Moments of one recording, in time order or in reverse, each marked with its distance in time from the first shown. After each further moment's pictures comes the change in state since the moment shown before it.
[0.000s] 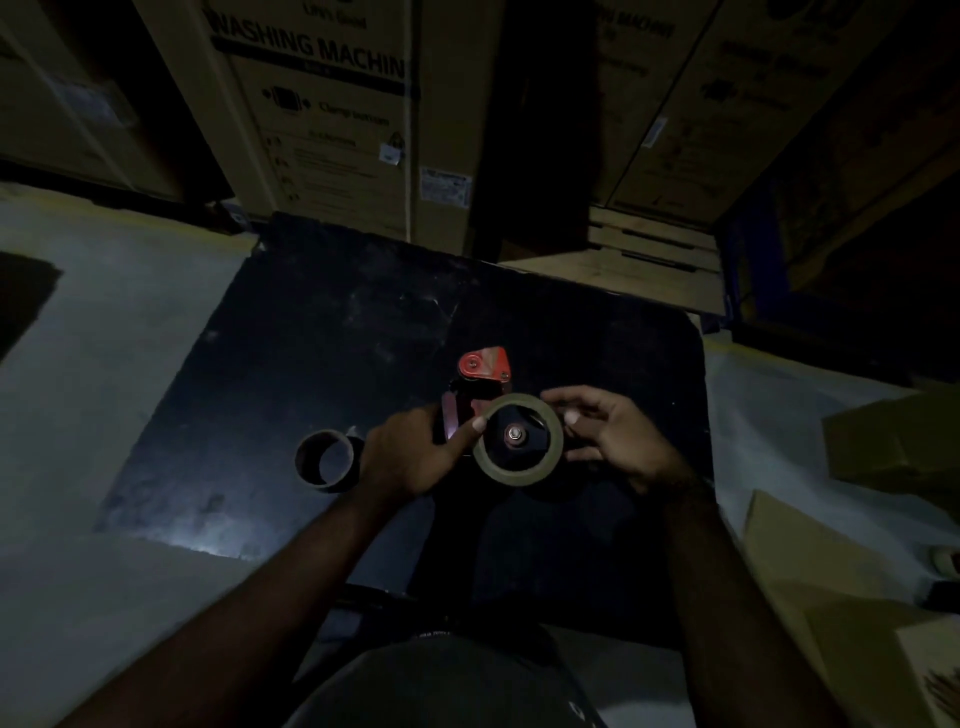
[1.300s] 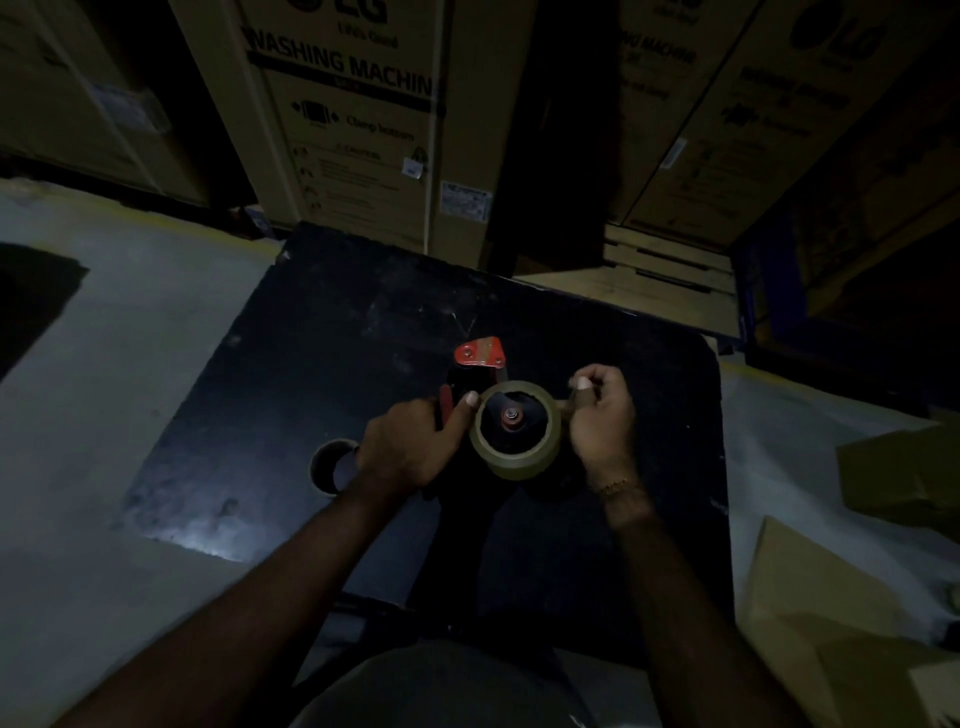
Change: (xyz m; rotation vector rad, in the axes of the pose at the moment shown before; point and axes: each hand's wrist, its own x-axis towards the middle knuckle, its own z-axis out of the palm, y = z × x) left_hand 0.014 -0.002 -0.027 0.014 0.067 -0.108; right_hand 0.042 -0.017 0.054 0.058 0.596 -0.223
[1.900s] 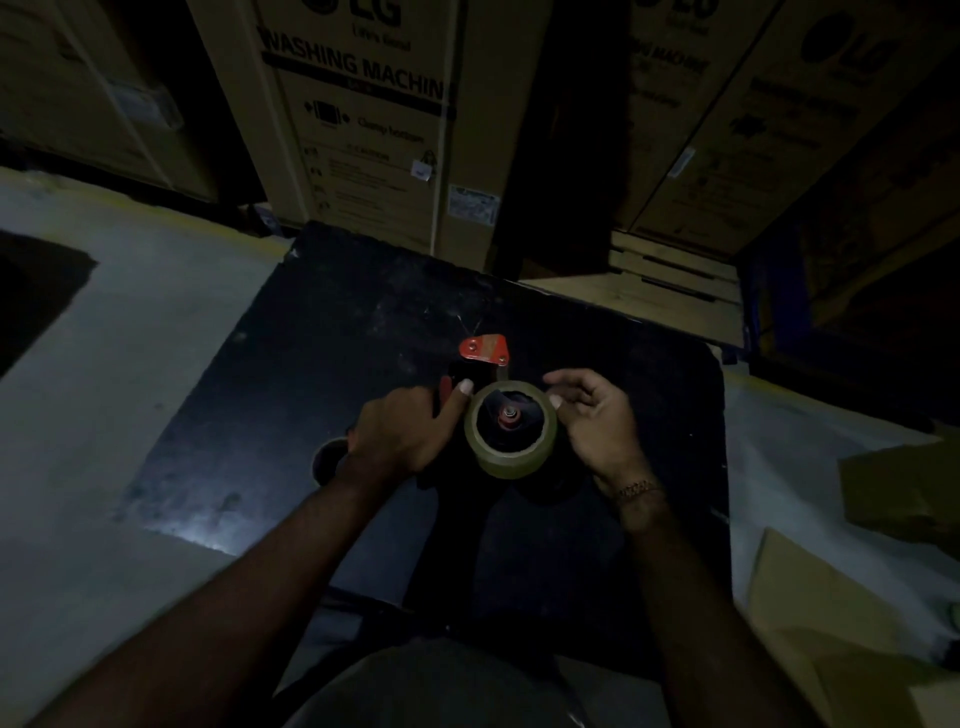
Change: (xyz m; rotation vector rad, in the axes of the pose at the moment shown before) left_hand 0.009 -0.003 -0.016 0.059 -0.004 0.026; right_hand -0.002 -0.008 -0.008 0.130 -0.309 0.019
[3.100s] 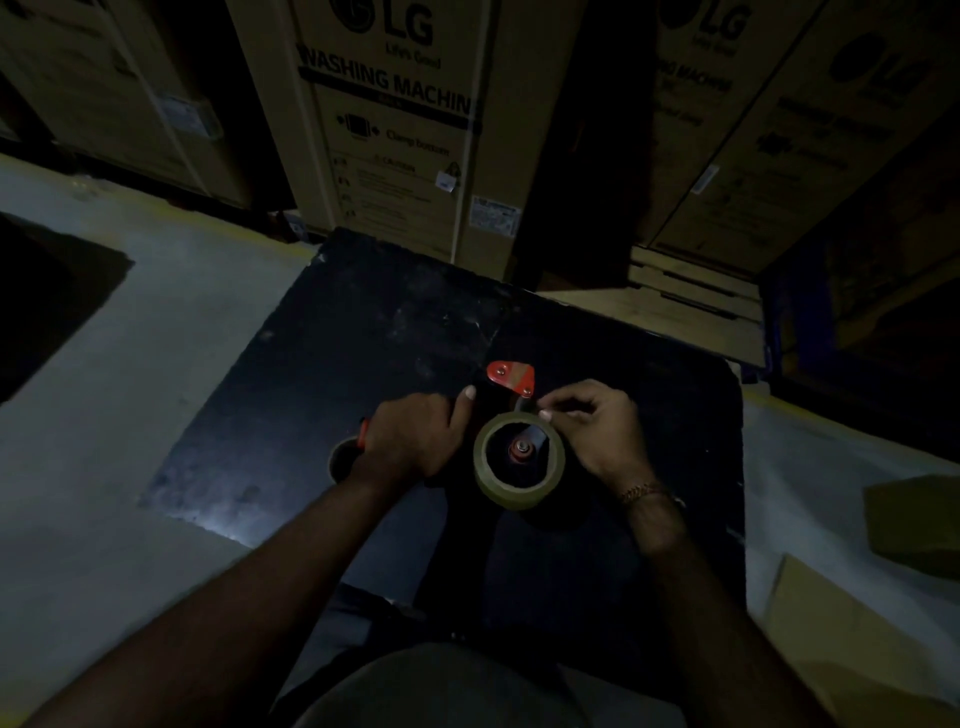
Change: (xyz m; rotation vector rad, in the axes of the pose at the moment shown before) left_hand -0.003 -0.004 0.000 0.250 0.003 0.055; right_hand 0.006 0.000 0.001 -0.324 -0.085 -0.140
